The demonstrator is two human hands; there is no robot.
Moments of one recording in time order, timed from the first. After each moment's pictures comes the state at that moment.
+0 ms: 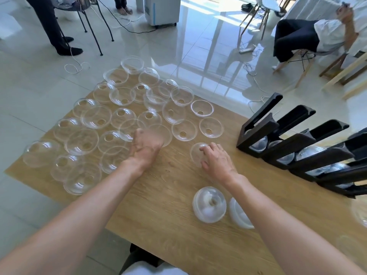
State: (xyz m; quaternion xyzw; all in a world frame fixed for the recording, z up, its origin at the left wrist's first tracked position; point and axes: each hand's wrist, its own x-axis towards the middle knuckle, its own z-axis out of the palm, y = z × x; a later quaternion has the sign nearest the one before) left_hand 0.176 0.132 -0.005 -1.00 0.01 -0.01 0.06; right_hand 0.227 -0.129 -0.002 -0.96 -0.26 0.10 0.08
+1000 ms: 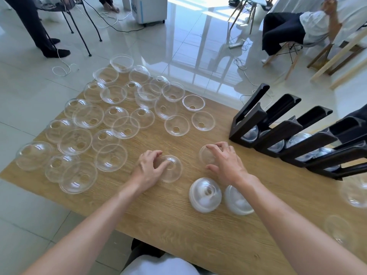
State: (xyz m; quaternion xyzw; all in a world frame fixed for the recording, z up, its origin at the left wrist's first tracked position) left_hand 0.113 0.101 -0.035 -0.90 -0.12 0.05 -0.40; right_hand 0.208 -0.185 -0.006 -0.97 -0.20 0.13 0.10
